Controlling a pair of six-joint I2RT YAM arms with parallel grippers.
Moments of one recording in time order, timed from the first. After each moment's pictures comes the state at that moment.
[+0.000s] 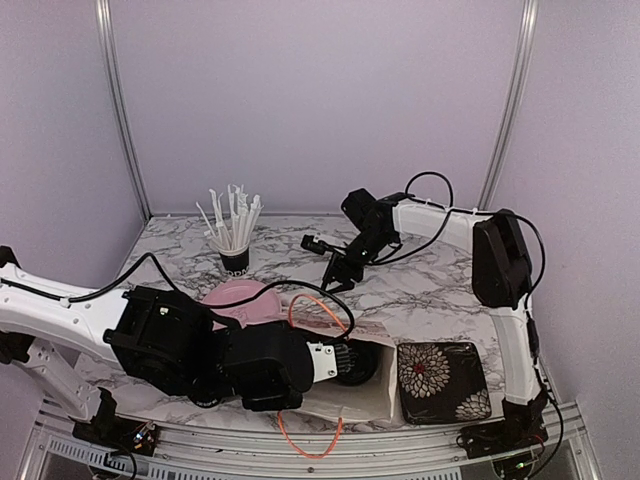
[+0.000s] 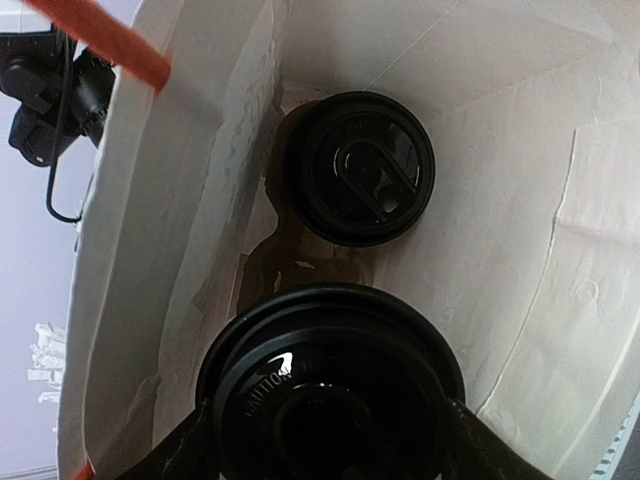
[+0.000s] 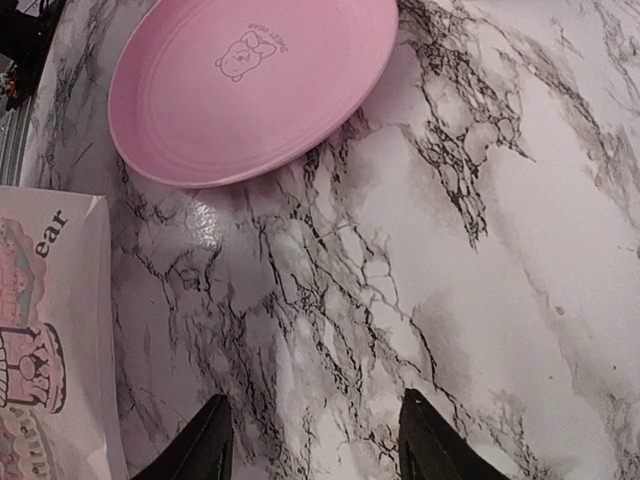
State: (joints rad) left arm -1.61 1.55 1.42 -0.95 -0.61 0.09; right arm 0.59 2.25 1.94 -0.92 -0.62 -0.61
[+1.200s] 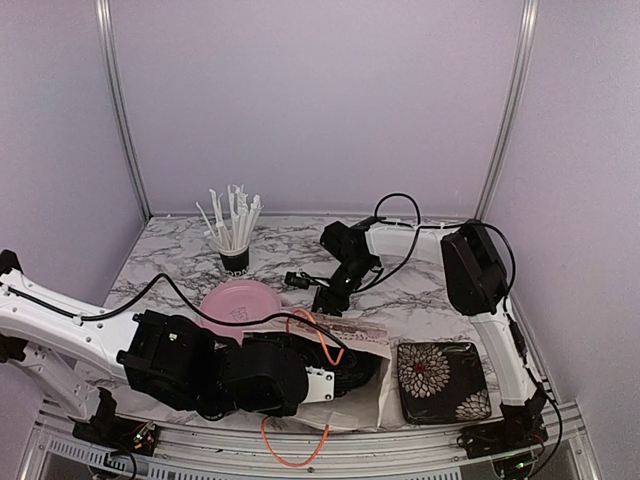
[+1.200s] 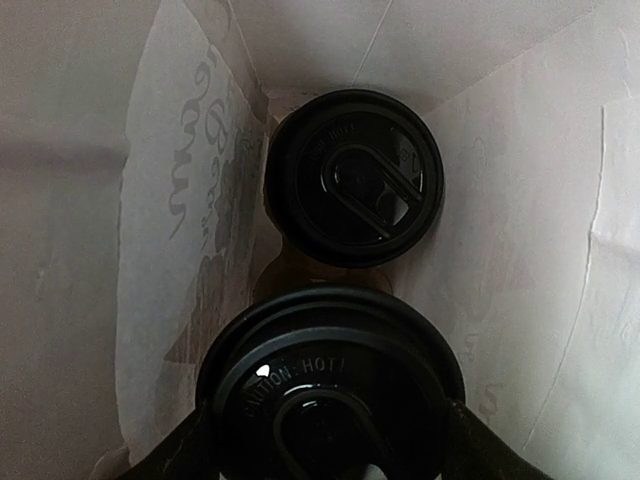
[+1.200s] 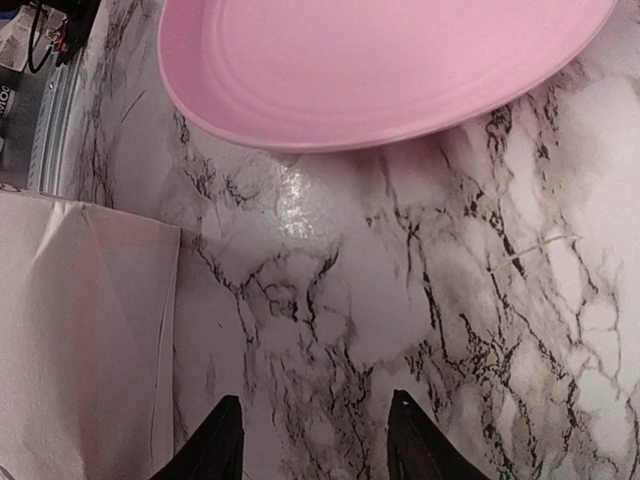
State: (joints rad) left arm -1.60 1.51 1.22 -0.70 -0.67 0.37; right arm 0.70 2.41 1.97 -1.02 -0.73 -0.62
